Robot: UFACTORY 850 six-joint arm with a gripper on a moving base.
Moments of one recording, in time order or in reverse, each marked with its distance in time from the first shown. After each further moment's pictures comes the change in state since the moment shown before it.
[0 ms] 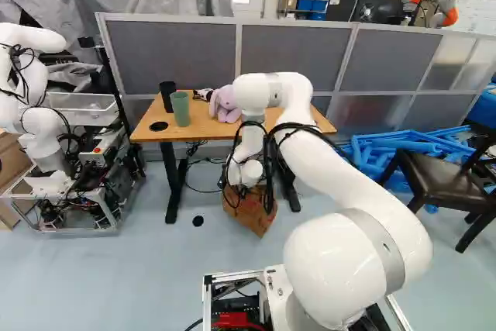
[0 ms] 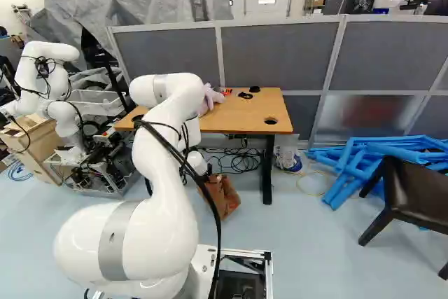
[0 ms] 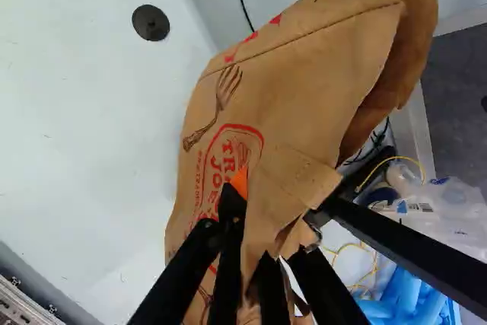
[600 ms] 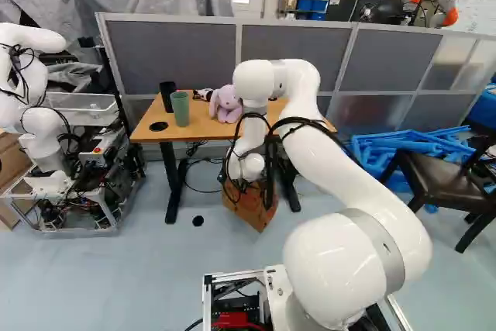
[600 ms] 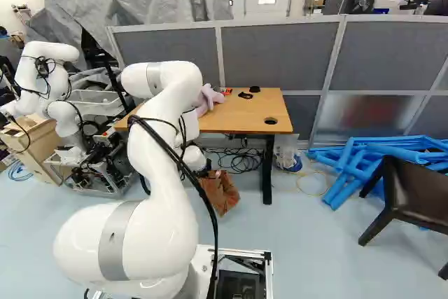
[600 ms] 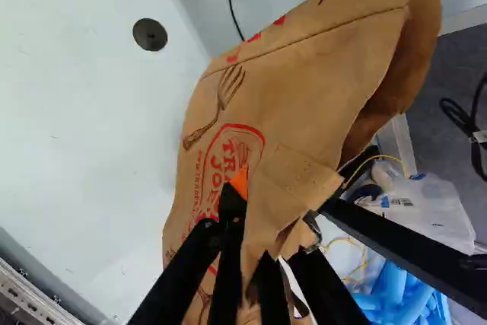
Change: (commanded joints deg) arm 0.0 6.4 5.0 0.0 0.0 0.0
